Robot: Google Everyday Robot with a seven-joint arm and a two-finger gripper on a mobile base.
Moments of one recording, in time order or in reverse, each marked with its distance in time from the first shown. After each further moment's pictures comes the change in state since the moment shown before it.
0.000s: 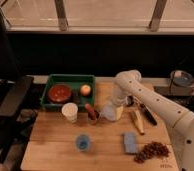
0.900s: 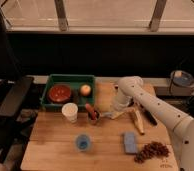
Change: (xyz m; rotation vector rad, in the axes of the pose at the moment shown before) arm 0.007 0.026 0.020 -0.032 -0.057 0.071
